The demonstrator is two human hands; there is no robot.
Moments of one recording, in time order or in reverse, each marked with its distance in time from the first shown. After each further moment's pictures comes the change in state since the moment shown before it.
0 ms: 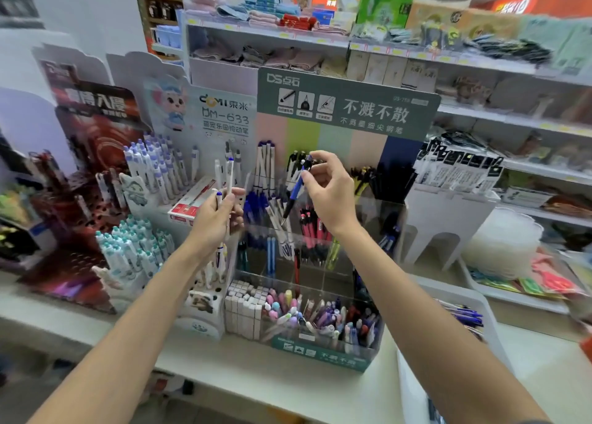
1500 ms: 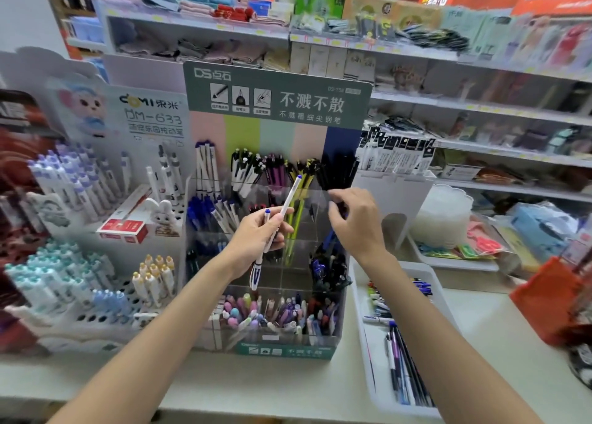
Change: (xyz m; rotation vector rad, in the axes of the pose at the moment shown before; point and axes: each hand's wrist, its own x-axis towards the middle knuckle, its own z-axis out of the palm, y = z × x) left_hand -0.017 -0.016 0.127 -0.010 -0.466 -0.087; right_hand -0.050 0.053 -0.115 -0.602 0.036 -0.025
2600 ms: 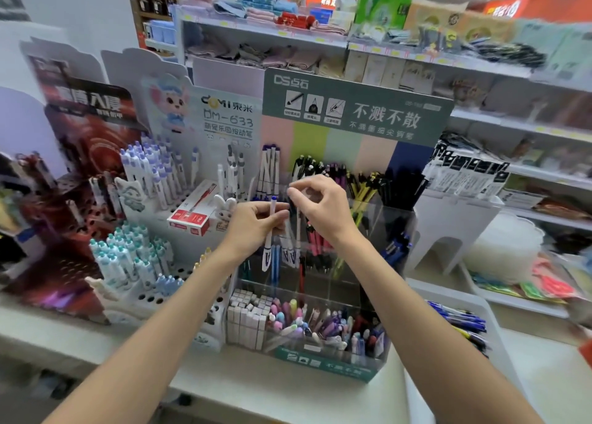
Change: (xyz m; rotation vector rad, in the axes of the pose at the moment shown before) left_hand -0.020 0.021 -0.089 0.251 0.328 0.155; right_hand 0.045 -0.118 0.079 0.444 -0.215 -0.071
